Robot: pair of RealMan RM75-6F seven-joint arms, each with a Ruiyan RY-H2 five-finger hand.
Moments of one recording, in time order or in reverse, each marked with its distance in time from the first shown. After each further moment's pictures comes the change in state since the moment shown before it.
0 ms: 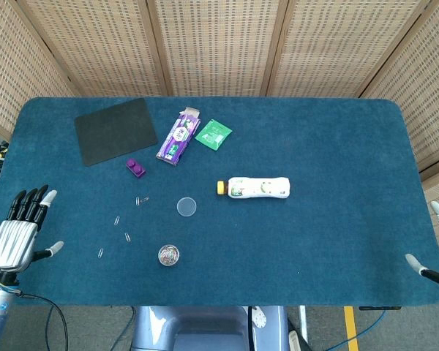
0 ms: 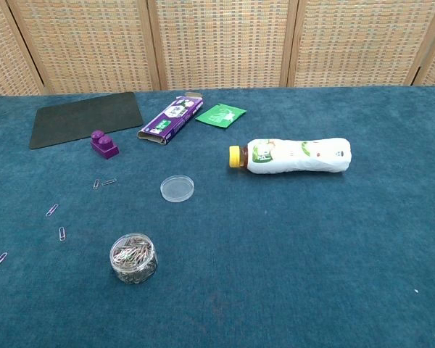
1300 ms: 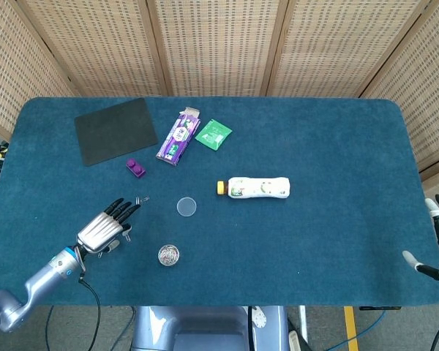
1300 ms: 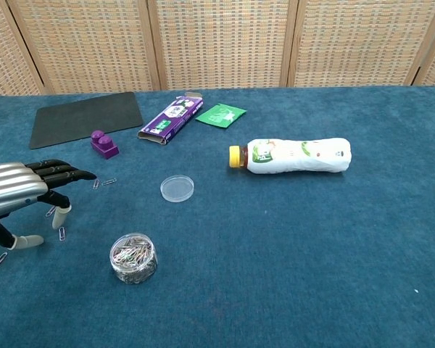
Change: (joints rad) left arm -0.336 -0.309 0.118 0.560 0.254 -0.404 -0.148; right arm 0.023 -0.019 0.012 0.002 0.050 -0.066 -0.056
